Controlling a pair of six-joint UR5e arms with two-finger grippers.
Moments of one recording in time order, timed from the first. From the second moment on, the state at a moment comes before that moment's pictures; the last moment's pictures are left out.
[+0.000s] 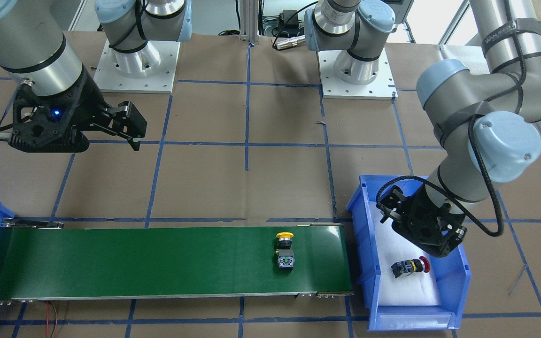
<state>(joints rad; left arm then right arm) -1.43 -1.97 -1.48 -1.24 1.56 0.89 1.57 -1.41 1.39 -1.51 -1.53 0.00</state>
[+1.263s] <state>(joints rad) -1.40 -2.15 -1.46 -1.10 1.62 1.49 1.57 -1.41 1.43 -1.52 -1.52 0.00</state>
